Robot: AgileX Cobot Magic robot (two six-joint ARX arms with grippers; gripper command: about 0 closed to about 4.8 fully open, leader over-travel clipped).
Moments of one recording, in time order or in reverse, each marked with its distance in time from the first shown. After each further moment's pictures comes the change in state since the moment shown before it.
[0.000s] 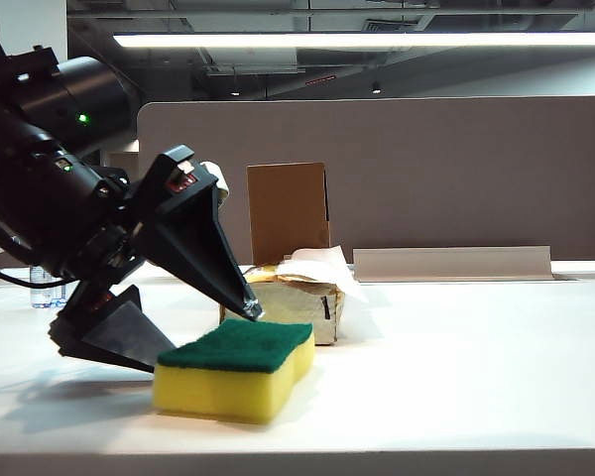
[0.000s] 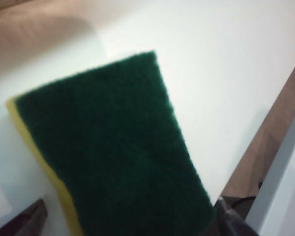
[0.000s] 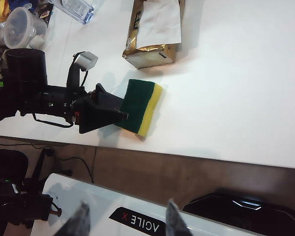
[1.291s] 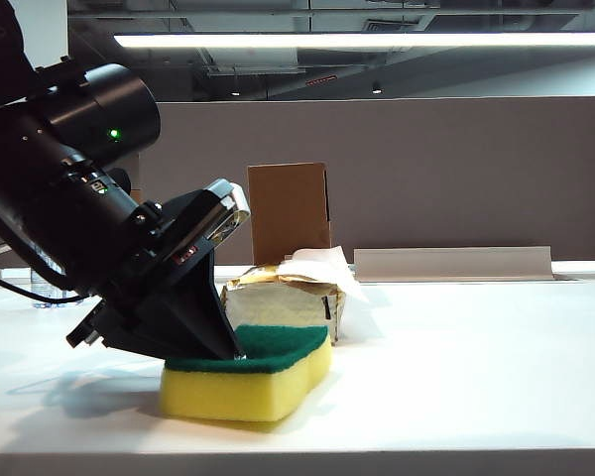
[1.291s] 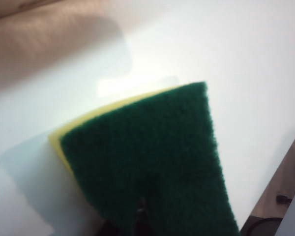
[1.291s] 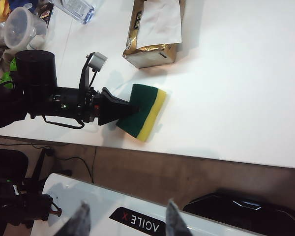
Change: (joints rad) left arm -0.072 0.057 0.003 0.082 -0.128 -0.078; right arm 0.000 0.000 0.000 0.000 0.000 0.000
